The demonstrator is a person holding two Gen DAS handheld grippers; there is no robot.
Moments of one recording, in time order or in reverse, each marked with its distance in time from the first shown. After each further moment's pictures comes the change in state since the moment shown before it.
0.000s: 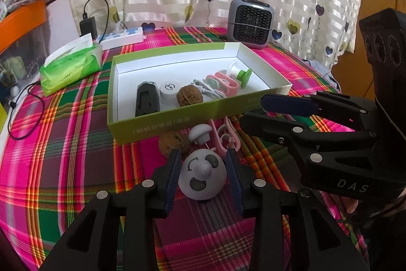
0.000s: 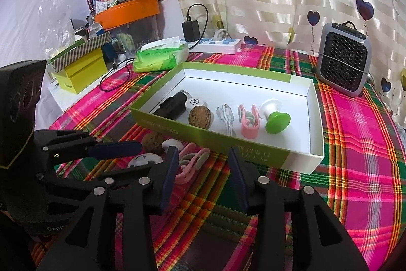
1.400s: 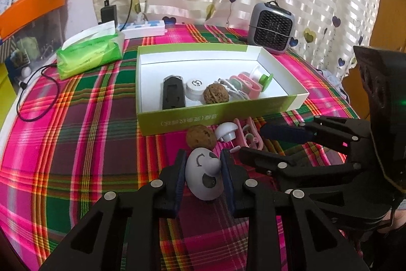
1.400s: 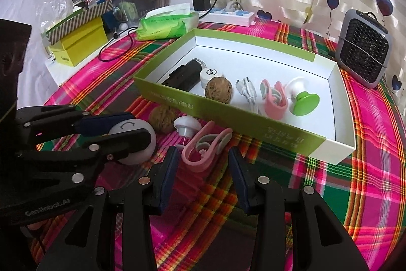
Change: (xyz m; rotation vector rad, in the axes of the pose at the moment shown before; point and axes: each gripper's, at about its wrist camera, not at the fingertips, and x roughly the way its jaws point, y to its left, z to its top) left arm -0.004 0.022 -0.001 -0.101 0.009 0.036; right arm 0.035 0.021 -0.004 -0.051 0.171 -0.016
